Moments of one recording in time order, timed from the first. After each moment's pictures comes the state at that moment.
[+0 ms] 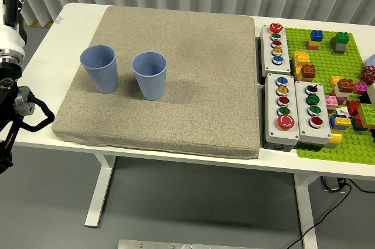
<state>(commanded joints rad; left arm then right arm) -0.46 0.36 -1.34 -1.23 0.95 0.34 -0.20 0.14 -0.10 1.35 0.18 -1.33 -0.06 -0.19</state>
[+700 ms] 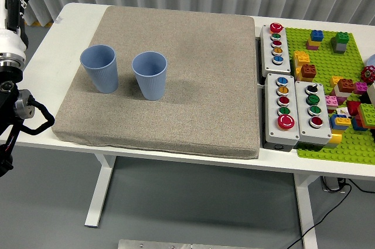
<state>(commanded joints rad) -0.43 0.35 -1.34 -1.22 0.95 0.33 -0.20 0.13 -0.10 1.36 0.18 -1.34 -0.06 -0.19</state>
